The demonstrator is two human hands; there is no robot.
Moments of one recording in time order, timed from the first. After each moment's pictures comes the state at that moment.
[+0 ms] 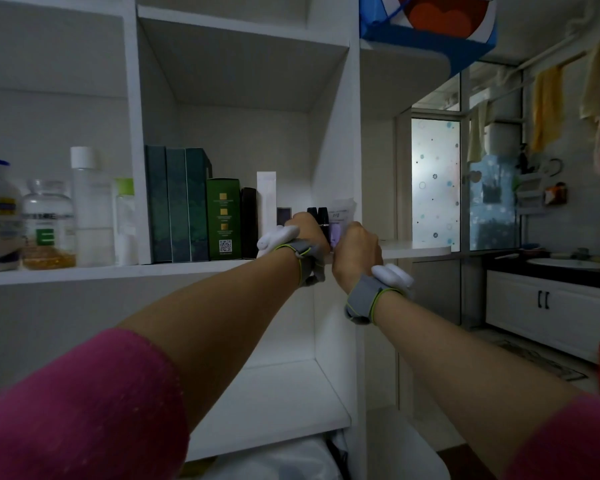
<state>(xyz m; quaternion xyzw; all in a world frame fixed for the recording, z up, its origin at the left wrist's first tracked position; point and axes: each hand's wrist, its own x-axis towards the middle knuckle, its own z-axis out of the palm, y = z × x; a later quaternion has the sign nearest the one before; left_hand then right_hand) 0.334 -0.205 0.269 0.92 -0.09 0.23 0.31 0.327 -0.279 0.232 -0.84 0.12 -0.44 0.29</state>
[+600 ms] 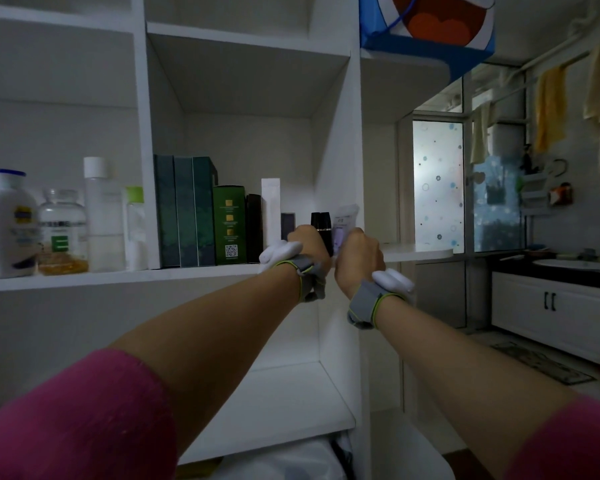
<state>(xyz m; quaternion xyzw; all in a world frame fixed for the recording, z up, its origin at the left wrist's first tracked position) 0.333 -0.200 0.265 0.95 -0.10 0.20 0.22 0.327 -0.276 0.233 -0.86 0.14 -0.42 0.26</state>
